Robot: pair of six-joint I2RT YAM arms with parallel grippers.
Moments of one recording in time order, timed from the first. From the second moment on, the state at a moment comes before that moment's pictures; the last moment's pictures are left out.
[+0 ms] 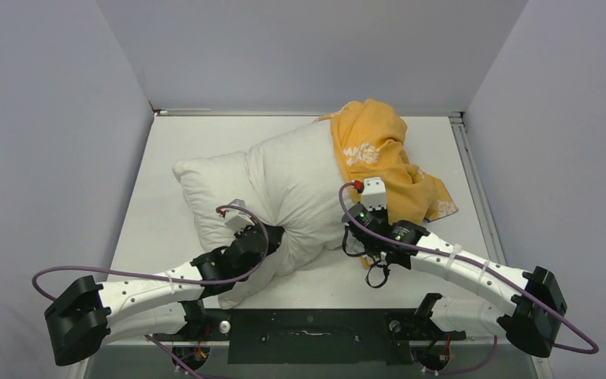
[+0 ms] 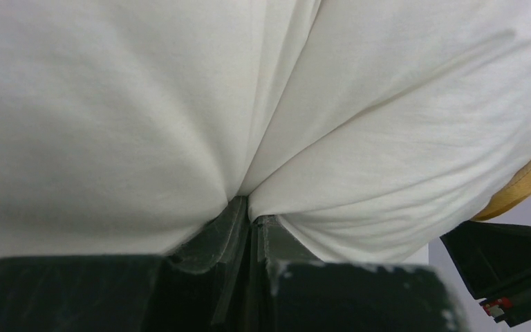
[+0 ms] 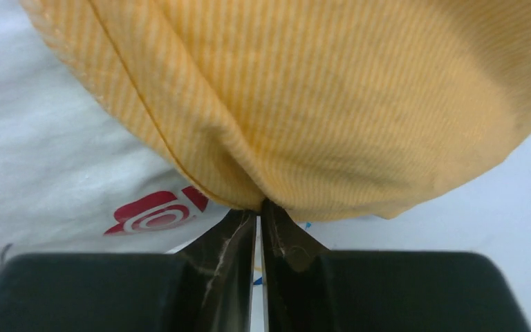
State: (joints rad) left arm -1.04 1.00 0.41 0.08 -0.64 -1.22; right arm 0.91 1.10 0.80 -0.64 0.73 0.53
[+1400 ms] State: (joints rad) left arm -1.10 1.08 0.48 0.05 -0.71 -1.23; right arm 0.95 1.15 1.05 -0.43 0.16 0.36
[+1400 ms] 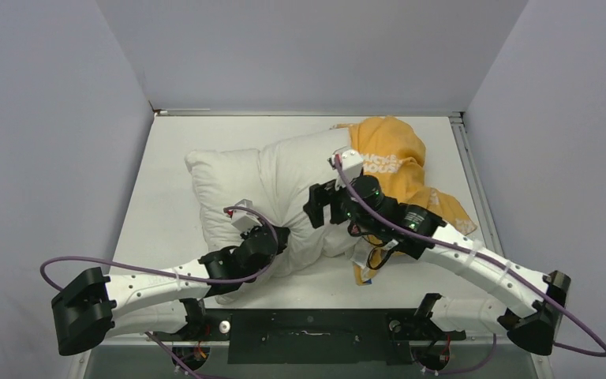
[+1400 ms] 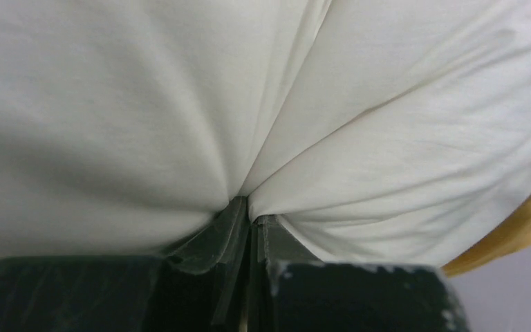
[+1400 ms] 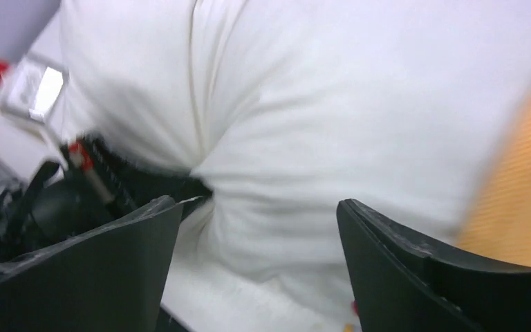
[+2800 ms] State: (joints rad) left arm -1.08 1.13 0.49 0.04 -0.62 -1.19; right arm 0.51 1.58 1.52 -0.32 -0.28 0.29
